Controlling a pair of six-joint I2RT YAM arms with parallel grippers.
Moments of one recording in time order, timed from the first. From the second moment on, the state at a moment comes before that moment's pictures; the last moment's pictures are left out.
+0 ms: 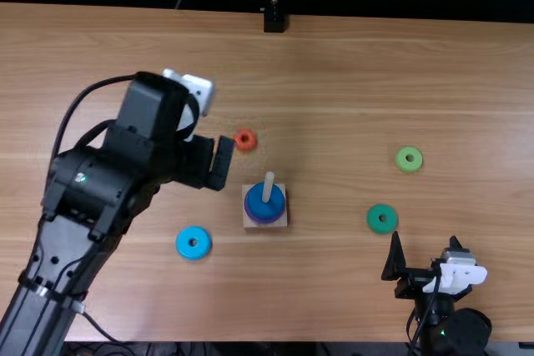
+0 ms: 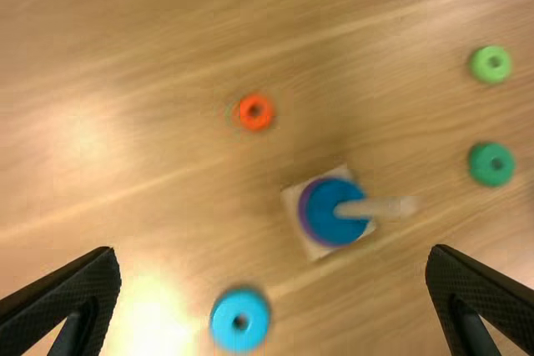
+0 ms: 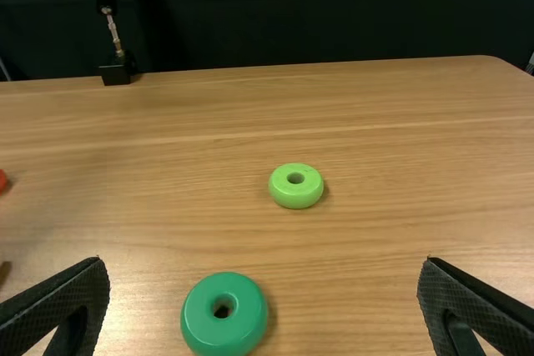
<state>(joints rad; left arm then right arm) -0.39 1.47 1.68 -1.11 0.06 -0.16 -0.07 0.01 0.08 -0.26 -0.02 0.00</state>
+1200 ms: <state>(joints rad) -0.44 1.32 0.86 -0.78 -0.05 -0.15 -0.07 0.01 0.08 -0.26 -0.02 0.00</state>
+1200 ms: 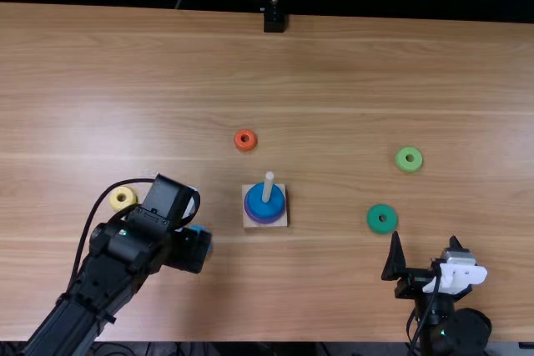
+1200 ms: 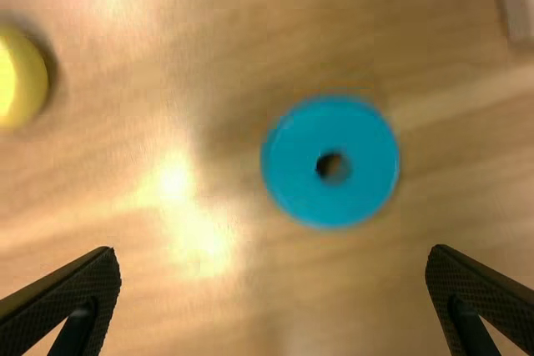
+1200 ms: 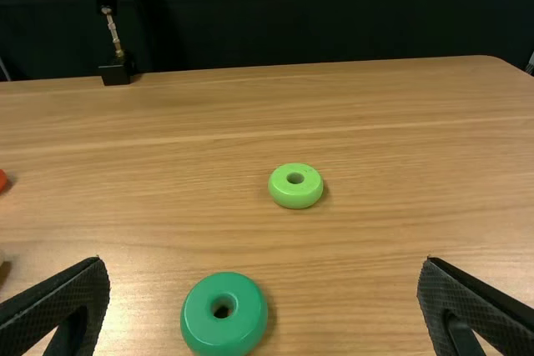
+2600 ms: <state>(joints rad) -0.52 1.52 0.82 -0.61 -0.06 -0.15 -0.07 0.01 0.08 -0.26 -0.02 0.00</state>
